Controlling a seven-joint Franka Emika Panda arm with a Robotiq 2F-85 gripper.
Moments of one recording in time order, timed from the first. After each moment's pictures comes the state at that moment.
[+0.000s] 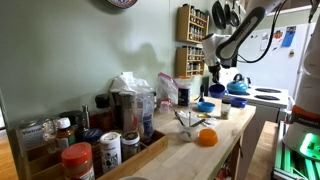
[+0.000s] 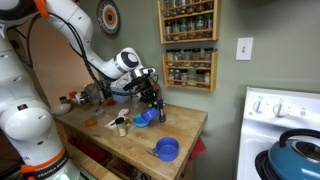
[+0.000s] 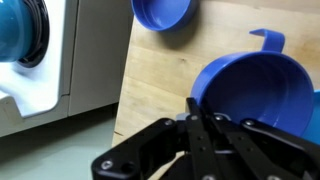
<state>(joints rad) -0.12 -0.10 -0.11 -2.47 -0.75 2.32 0.08</state>
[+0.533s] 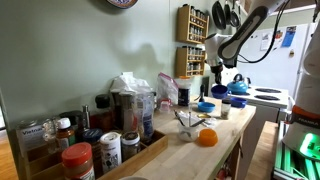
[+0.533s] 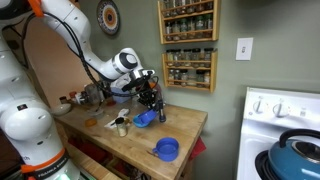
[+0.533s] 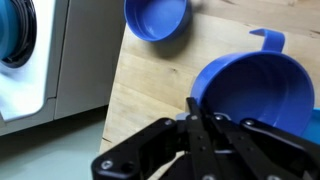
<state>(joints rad) -0.13 -0.13 -0.13 -2.51 -0.71 2.33 -0.01</state>
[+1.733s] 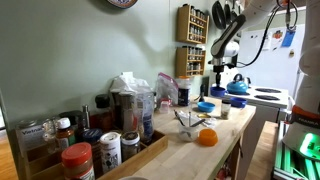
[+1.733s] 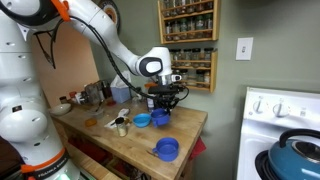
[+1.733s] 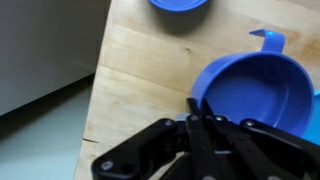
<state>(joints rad) -0.23 0.11 -0.27 -2.27 -0.10 2.40 -0.76</state>
